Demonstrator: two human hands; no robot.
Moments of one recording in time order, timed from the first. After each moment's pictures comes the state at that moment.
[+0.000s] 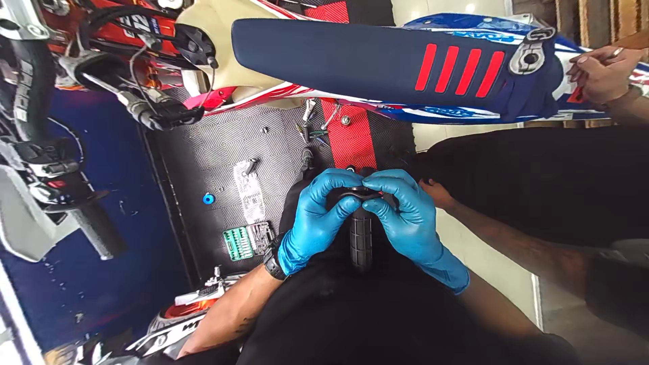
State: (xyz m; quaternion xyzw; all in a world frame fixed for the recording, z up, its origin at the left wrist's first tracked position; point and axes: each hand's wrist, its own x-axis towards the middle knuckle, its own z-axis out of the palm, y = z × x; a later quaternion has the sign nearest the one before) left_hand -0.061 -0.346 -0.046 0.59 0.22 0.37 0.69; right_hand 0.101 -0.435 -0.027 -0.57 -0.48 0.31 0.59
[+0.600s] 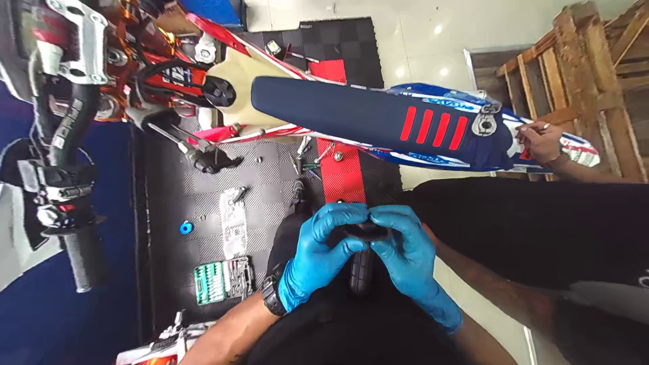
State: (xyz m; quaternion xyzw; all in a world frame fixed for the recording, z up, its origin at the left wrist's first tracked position) left_hand -0.046 -0.340 -0.025 0.63 0.19 0.43 0.62; right_hand 0.113 -0.430 -0.008 -0.54 -0.50 0.30 0.61
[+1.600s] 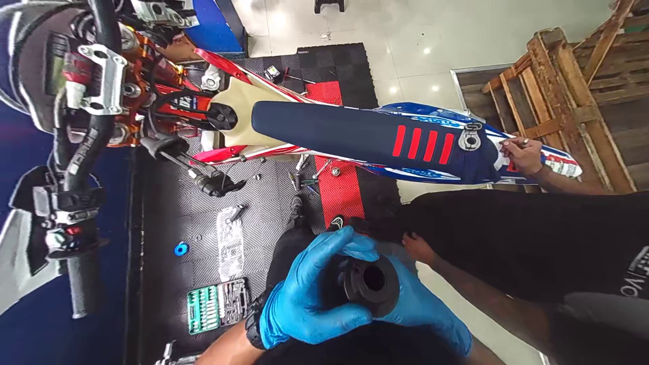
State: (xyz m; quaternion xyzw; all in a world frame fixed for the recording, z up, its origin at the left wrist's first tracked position) left_hand -0.052 -0.331 0.025 0.65 0.06 0.40 0.64; right_hand 0.139 -0.431 0.054 -0.47 -0.45 0.60 0.46
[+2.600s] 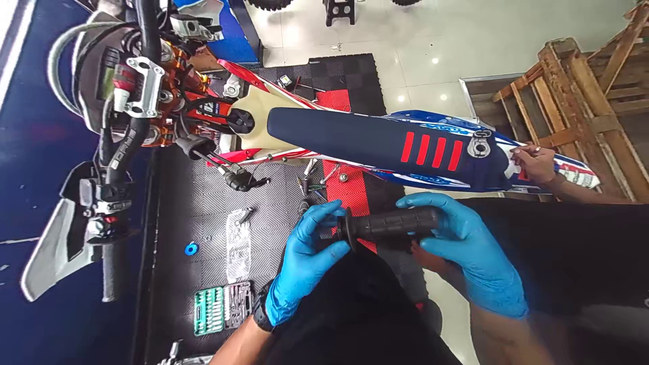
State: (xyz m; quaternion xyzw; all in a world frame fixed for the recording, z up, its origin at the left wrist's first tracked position) left_hand -0.066 -0.320 -0.003 0.58 0.23 0.42 0.66; right_hand 0.214 -0.407 0.038 -0.44 -0.51 0.53 0.53
